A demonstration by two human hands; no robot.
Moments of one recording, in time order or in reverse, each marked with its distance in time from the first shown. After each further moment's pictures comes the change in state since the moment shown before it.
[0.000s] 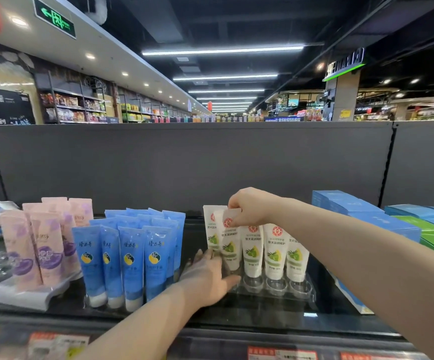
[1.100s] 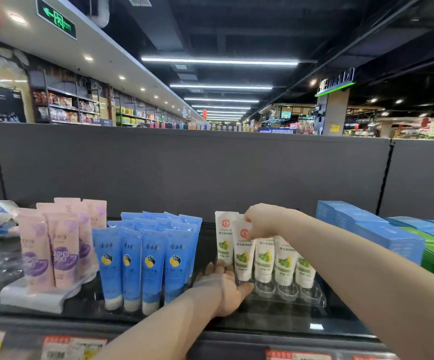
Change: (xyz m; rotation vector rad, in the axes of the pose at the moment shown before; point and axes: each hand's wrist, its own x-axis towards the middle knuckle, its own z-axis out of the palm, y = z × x) left_hand -0.008 -0.004 -0.001 0.163 -0.158 -0.034; right_hand 0.006 -0.015 0.013 -0.278 -0.105 0.190
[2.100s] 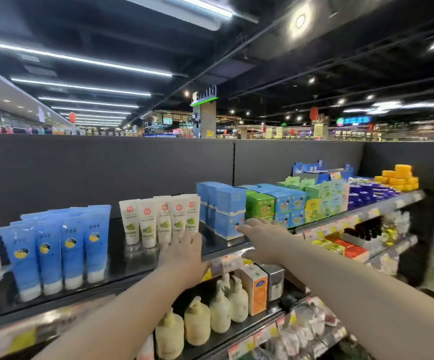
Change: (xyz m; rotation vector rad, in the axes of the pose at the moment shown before) left_hand -0.122 0.061 0.024 0.272 0.410 0.520; right_hand -0.277 0.012 0.055 -0.099 0.091 0.455
